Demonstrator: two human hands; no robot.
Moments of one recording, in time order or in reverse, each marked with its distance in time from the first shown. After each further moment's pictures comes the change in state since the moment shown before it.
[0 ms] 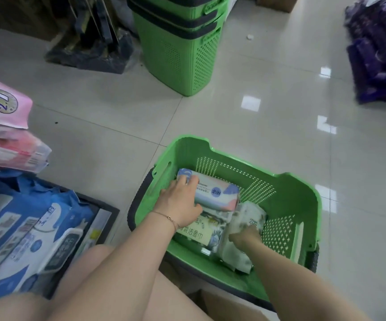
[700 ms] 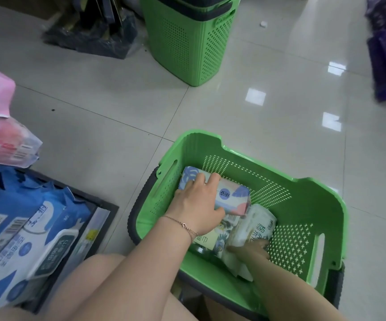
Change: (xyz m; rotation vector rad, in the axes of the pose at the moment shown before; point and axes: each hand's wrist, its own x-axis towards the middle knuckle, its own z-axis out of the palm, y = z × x) left_hand 0.011 0.009 -0.001 -0.076 0.010 0.078; right_hand 0.021 -0.001 0.032 0.017 0.049 0.294
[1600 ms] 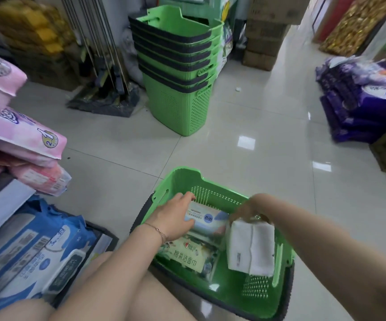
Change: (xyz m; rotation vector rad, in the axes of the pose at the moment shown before) left_hand -0.049 0.019 -0.045 -0.045 -0.011 -0.009; right_hand -0.171 -0.047 -0.207 -0.798 -0.314 -0.578
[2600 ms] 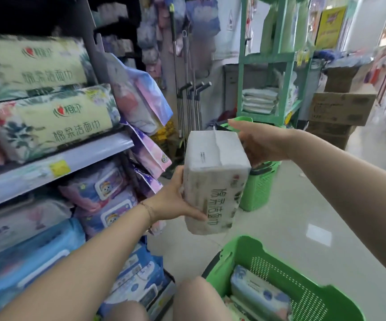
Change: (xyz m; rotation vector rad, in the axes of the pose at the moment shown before) left_hand -0.184 -0.007 -0.199 -0.555 0.535 0.141; right_hand -0.303 -0.141 -0.082 0.332 0.341 -1.030
